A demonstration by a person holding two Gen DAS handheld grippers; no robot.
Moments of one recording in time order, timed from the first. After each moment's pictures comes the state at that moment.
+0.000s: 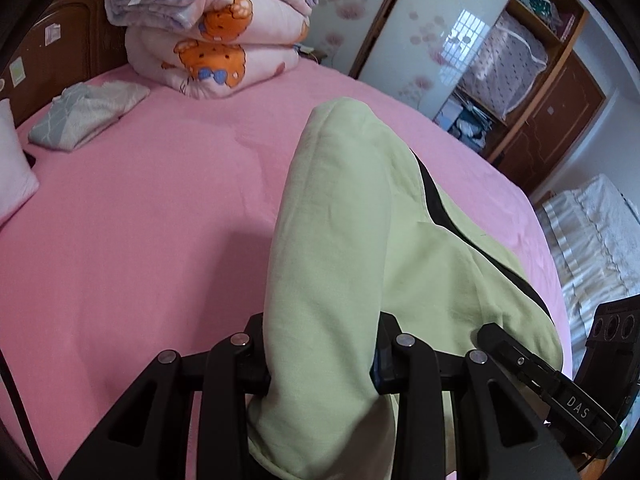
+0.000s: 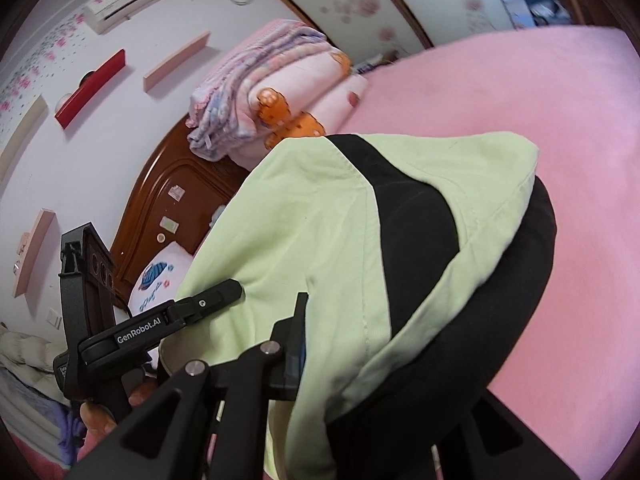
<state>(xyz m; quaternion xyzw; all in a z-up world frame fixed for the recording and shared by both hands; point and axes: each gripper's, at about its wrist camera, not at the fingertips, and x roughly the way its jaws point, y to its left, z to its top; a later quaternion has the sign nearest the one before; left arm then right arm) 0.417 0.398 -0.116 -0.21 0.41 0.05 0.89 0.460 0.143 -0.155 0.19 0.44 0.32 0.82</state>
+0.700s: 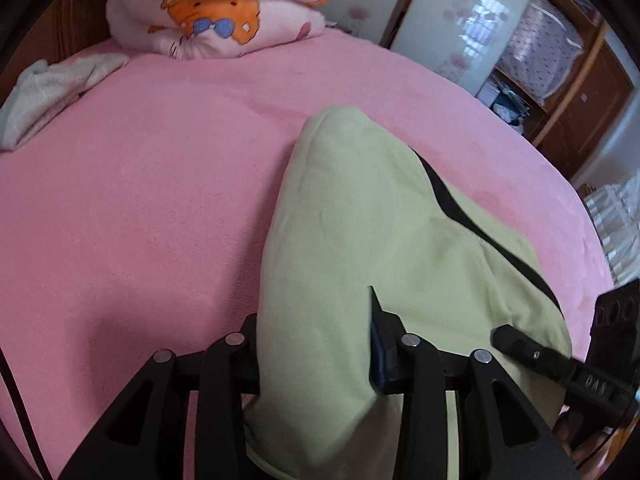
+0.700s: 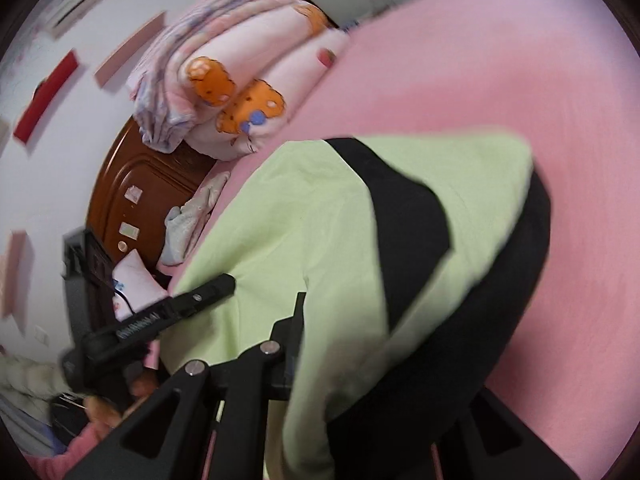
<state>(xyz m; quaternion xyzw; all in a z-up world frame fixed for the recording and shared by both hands) 0.585 0.472 -0.301 -0.19 0.43 0.07 0.88 0.651 0.177 -0.343 0.22 0.50 0.34 0.77</state>
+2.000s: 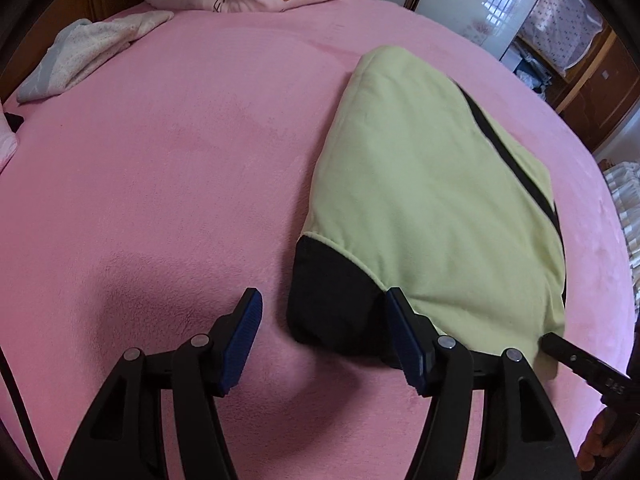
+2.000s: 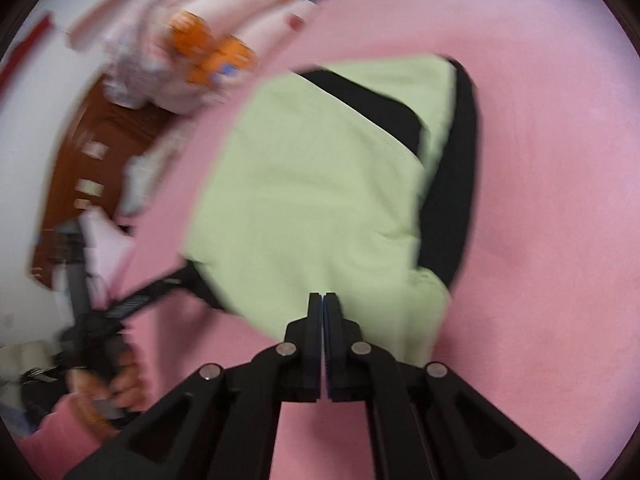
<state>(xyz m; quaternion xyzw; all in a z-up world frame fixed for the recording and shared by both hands) 0.487 0.473 -0.315 -0.18 0.51 0.10 0.83 0.553 0.168 -0.329 0.11 0.57 0.23 0.78</state>
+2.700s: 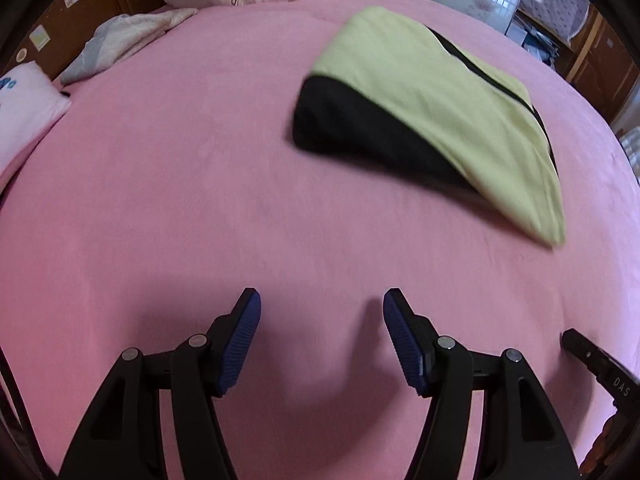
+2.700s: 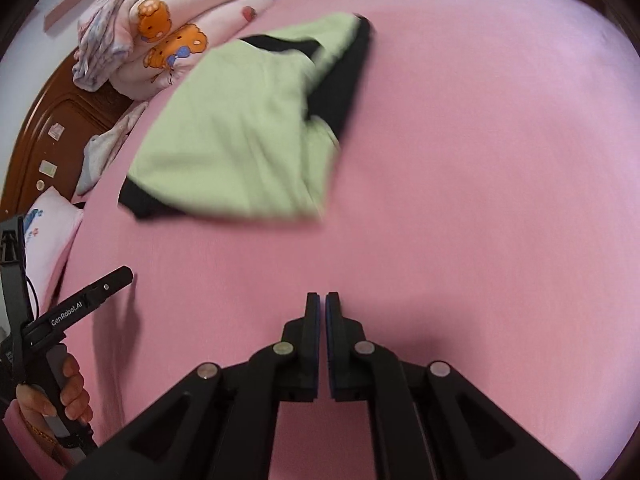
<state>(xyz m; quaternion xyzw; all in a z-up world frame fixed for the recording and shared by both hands) 0.352 0.383 -0.319 -0.13 0.53 0.15 0.82 0.441 0.106 -0.350 0.09 0.57 0.17 0.80</state>
